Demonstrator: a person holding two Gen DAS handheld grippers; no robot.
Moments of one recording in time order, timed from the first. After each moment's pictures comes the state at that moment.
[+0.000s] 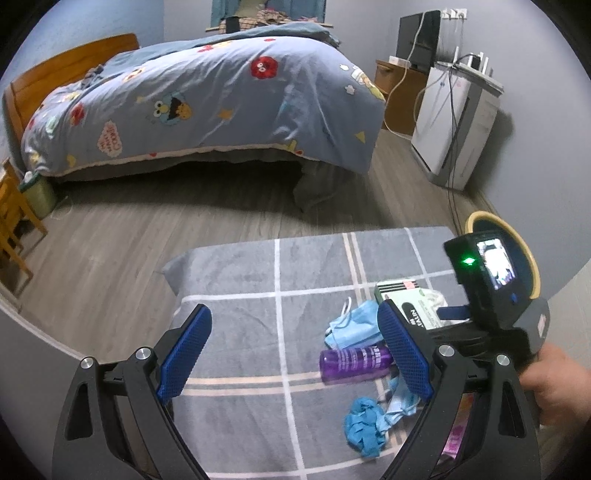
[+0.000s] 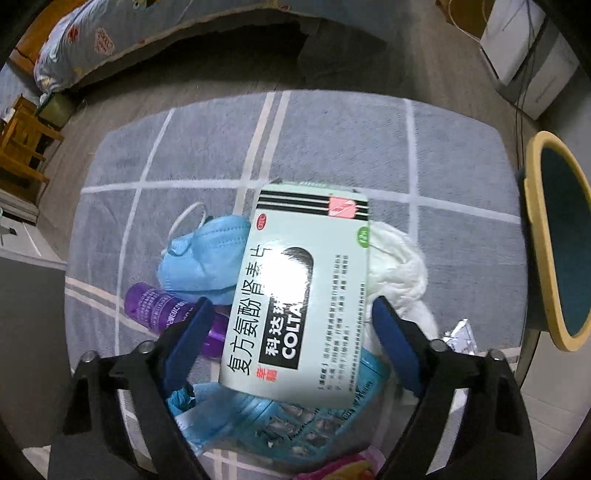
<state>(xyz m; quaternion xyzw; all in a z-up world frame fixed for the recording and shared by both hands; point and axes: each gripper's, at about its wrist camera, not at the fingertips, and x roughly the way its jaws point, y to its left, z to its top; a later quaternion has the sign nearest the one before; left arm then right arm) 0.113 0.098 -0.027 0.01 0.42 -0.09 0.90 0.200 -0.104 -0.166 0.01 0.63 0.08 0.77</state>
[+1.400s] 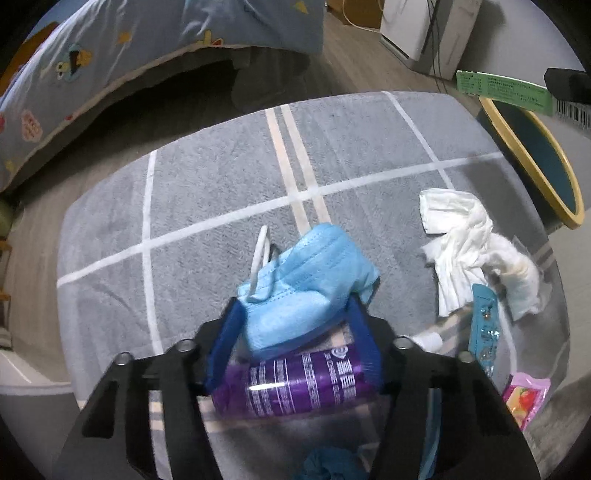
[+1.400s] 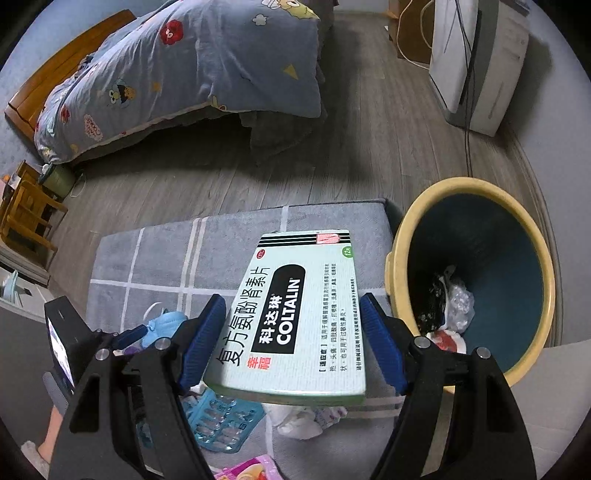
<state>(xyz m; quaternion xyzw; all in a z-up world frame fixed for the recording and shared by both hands) 0.180 -0.002 -0.175 0.10 0.56 -0.14 0.81 0.222 -0.236 -0.070 0.07 0.54 0.05 0.84</state>
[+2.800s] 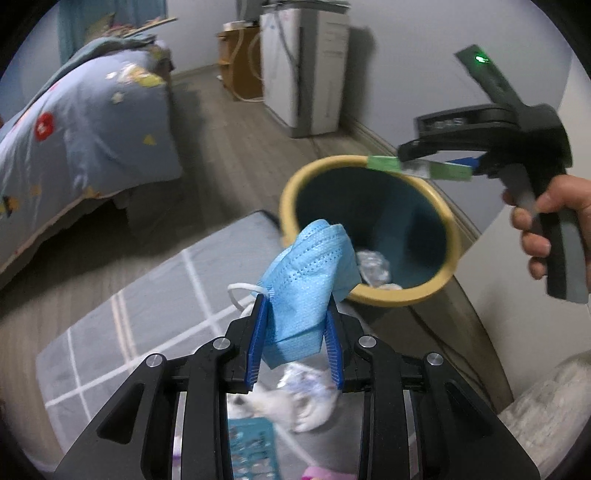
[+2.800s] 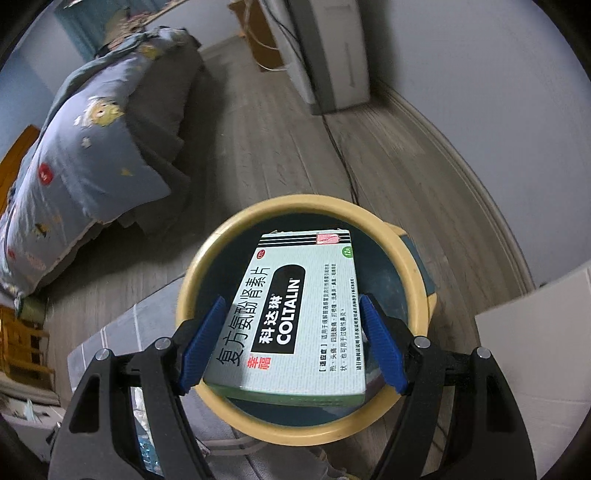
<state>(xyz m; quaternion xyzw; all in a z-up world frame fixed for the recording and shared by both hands) 0.138 -0.189 -0.070 0.14 0.43 -0.30 0.84 0.204 -0.469 -0.077 0.23 0.49 -0.12 0.83</state>
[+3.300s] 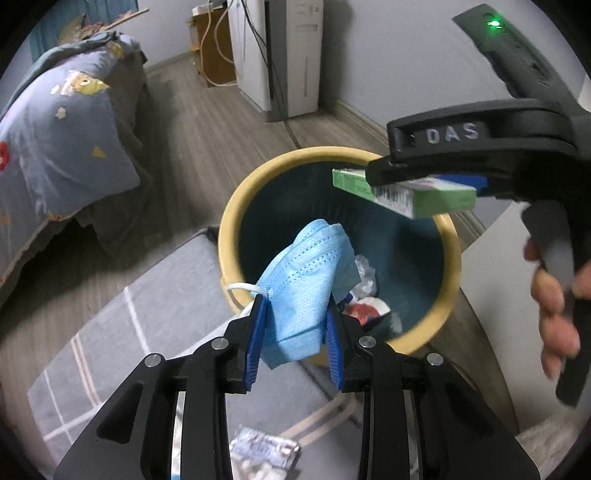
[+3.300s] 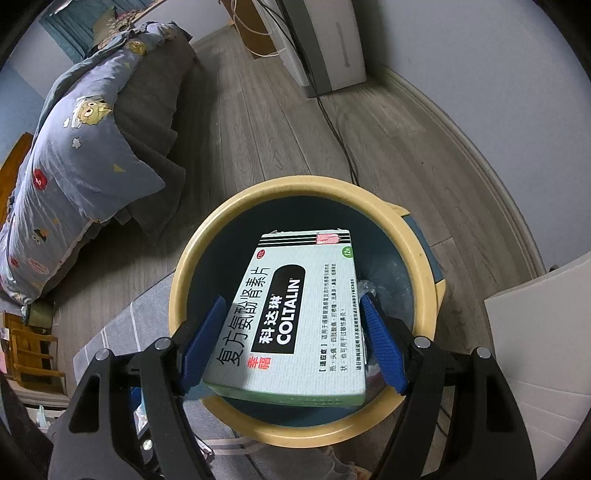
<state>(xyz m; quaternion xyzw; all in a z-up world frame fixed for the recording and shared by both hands) 0.175 -0.281 -0.096 0.17 0.47 -0.31 0.81 0.207 -0.477 -0.095 0.26 0.51 -0.11 0.81</state>
